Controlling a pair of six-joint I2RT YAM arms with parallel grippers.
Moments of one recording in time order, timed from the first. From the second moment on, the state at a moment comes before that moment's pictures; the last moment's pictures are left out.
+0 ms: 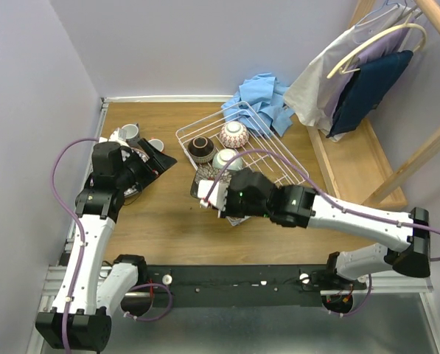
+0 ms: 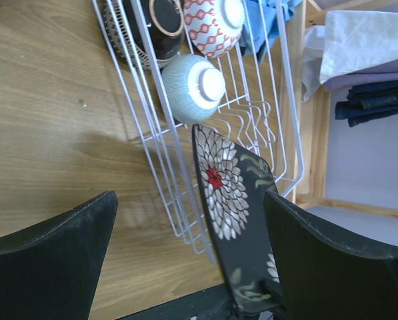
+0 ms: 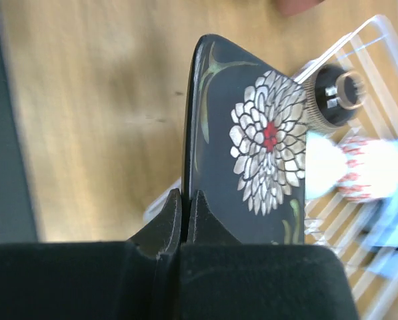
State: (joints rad) left arm -0.07 0.85 0.94 -0.61 0.34 -0.79; right arm 1.17 1.33 1.24 -0.51 0.05 -0.43
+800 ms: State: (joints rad) left arm -0.33 0.92 0.94 -0.54 0.29 -0.89; right arm 1.39 1.37 1.10 -0.09 0.53 -0.81
